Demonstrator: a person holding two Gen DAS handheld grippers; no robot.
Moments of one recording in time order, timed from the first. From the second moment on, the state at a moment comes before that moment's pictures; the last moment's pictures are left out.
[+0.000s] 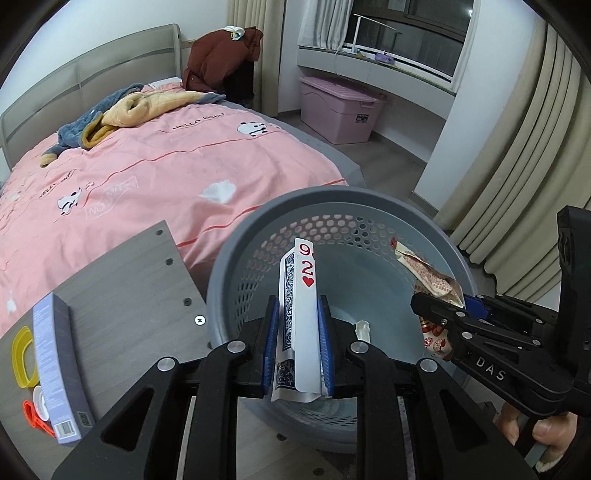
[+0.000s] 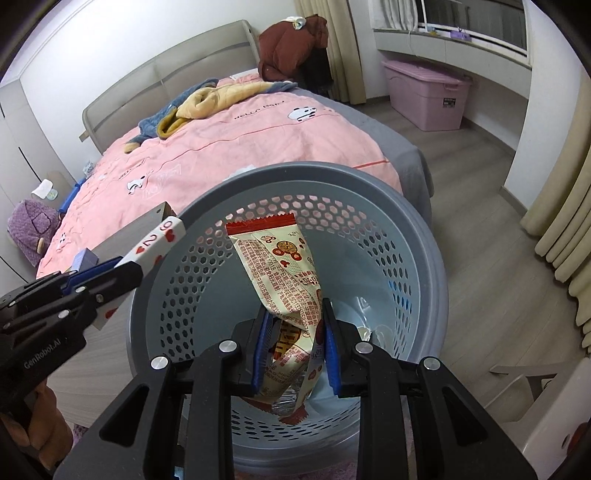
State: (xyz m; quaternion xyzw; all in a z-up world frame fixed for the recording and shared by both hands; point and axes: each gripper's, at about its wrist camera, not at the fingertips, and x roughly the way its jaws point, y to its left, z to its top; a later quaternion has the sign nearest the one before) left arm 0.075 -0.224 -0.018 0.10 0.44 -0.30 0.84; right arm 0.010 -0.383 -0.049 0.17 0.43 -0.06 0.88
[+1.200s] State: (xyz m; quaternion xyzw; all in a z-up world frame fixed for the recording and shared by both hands) left arm 0.073 -0.193 -0.010 0.07 0.43 -0.23 0.87; right arm 0.003 -0.377 -0.050 0.17 0.42 -0.06 0.89
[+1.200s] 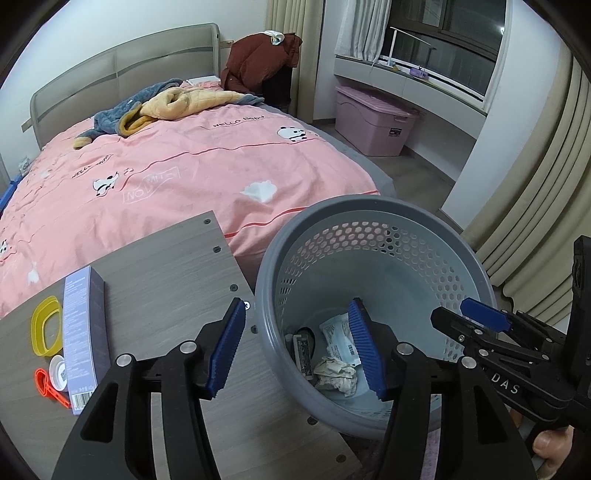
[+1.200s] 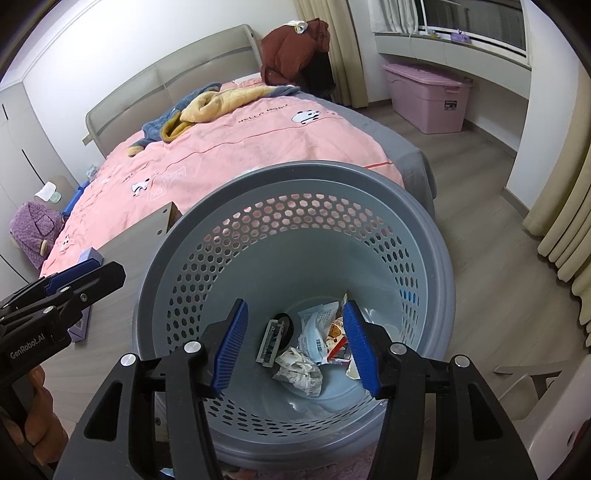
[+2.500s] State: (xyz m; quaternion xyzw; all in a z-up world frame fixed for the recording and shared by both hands) left arm 0.047 -0.036 -0.002 -0.01 0.40 -0.09 0.91; right arm -0.007 -0.279 -0.031 0.12 0.40 0.01 0.91
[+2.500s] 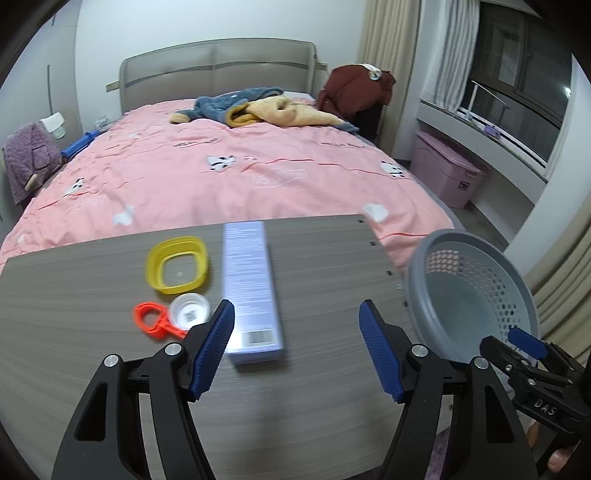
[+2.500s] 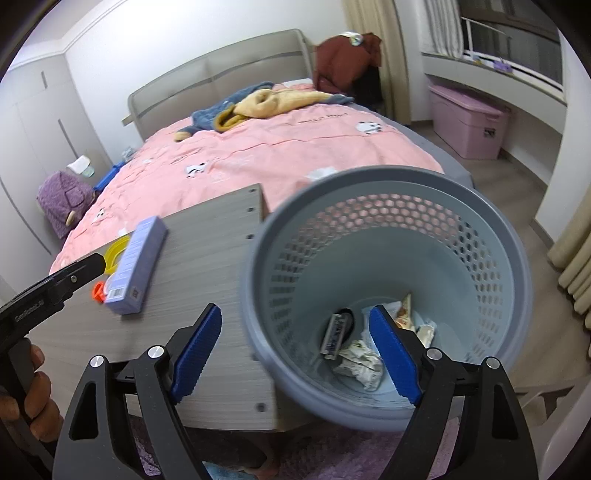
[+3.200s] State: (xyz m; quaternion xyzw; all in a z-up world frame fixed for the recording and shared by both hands) left arm 0.036 0.095 -0.021 -0.05 0.40 0.03 0.92; right arm 0.037 -0.161 -0.021 0.06 0.40 0.10 0.91
